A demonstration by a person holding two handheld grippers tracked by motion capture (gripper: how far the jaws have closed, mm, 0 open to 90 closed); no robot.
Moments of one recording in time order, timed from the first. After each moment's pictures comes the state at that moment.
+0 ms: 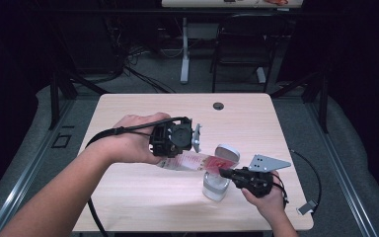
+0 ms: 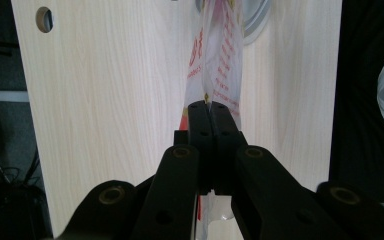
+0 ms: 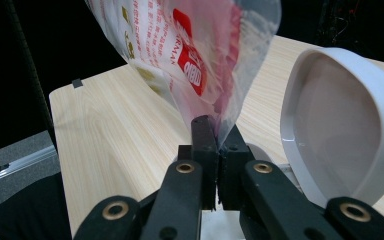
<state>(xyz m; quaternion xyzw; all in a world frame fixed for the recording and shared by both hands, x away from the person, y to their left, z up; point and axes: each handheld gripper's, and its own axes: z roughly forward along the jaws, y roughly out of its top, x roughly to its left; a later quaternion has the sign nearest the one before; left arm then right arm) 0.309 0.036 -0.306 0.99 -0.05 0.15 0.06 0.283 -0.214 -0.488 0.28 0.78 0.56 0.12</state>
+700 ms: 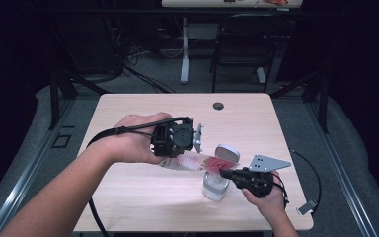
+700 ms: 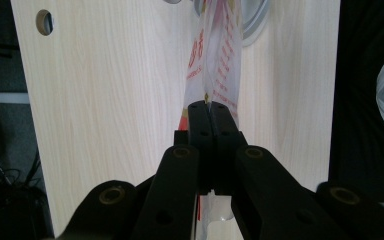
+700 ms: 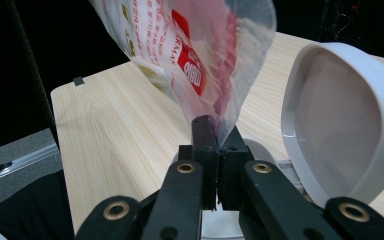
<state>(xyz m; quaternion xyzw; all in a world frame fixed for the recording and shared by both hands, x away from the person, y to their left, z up) 0.308 0.033 -0.305 0.99 -0.05 0.15 0.06 0.283 -0.215 -0.488 0.28 0.78 0.55 0.11</state>
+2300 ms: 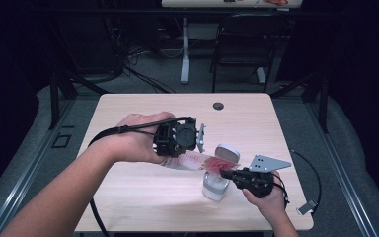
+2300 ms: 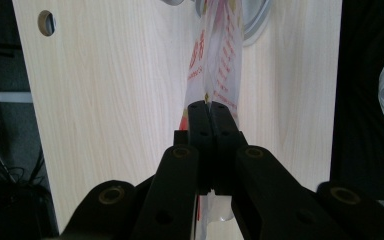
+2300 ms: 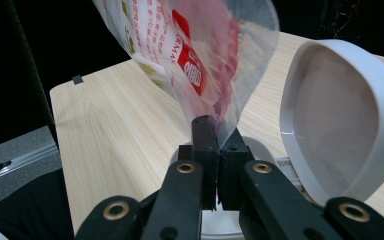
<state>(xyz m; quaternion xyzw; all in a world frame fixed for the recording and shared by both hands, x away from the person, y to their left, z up) 0.307 0.028 -0.303 0.99 -0.05 0.15 0.06 0.282 -0.216 -0.489 0.28 0.78 0.55 0.11</state>
